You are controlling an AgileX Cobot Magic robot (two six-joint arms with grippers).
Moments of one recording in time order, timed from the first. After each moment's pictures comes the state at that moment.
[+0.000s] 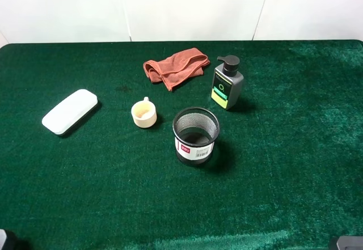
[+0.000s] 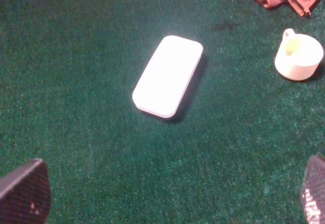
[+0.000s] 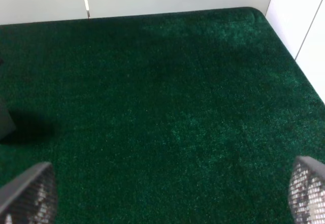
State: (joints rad) left arm -0.12 -0.01 -0.50 -0.02 1.06 0.06; right arm -0.13 -0.01 -0.50 0.01 1.02 0.00
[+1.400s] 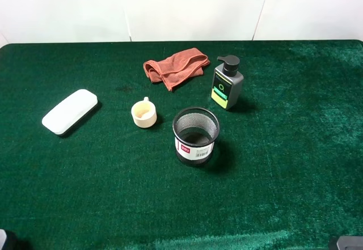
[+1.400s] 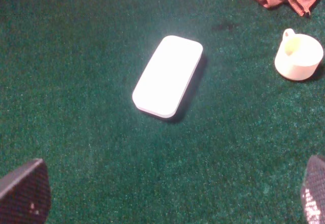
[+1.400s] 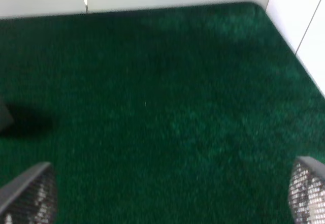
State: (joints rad) left arm -0.12 -0.01 -0.50 -0.02 1.06 0.06; right arm -0.13 0.04 -0.50 0.01 1.02 0.00
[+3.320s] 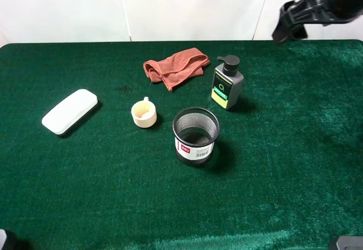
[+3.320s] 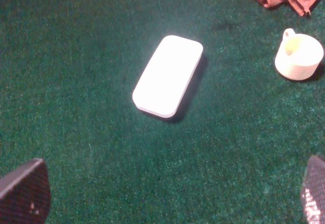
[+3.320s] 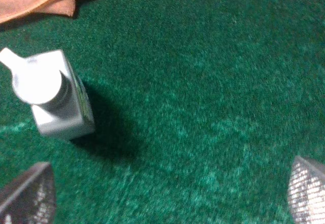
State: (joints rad) left arm -0.12 -0.01 -0.50 -0.02 1.06 0.06; right arm 0.32 1.42 -1.08 -0.07 0.74 -0.07
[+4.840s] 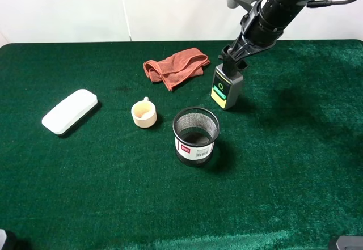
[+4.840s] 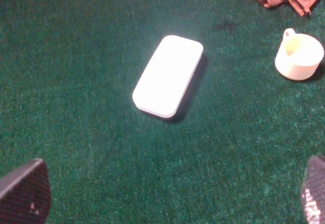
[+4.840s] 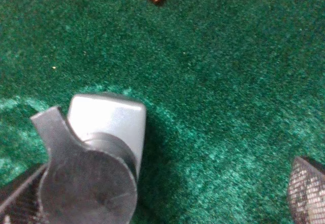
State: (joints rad) left arm -0.12 -0.01 -0.50 -0.02 1.06 0.06; right arm 0.42 1.84 -1.26 0.03 0.68 -0.38
